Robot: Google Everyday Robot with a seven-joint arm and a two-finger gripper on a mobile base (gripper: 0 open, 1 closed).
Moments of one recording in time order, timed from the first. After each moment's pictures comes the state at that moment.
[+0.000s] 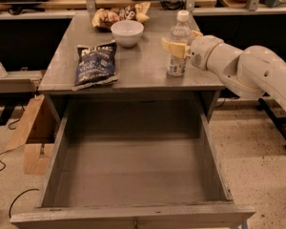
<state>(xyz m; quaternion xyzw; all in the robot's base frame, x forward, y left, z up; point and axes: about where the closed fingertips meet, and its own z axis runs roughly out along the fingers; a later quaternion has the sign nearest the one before) 0.736 -0.118 0.911 -0.27 0.67 0.20 0.66</state>
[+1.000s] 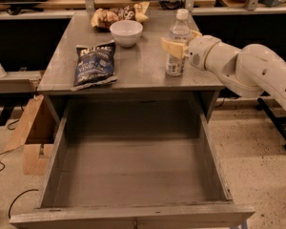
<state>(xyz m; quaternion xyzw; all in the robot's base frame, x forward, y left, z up) 0.736 -0.119 0.918 -0.27 0.67 0.20 0.66</state>
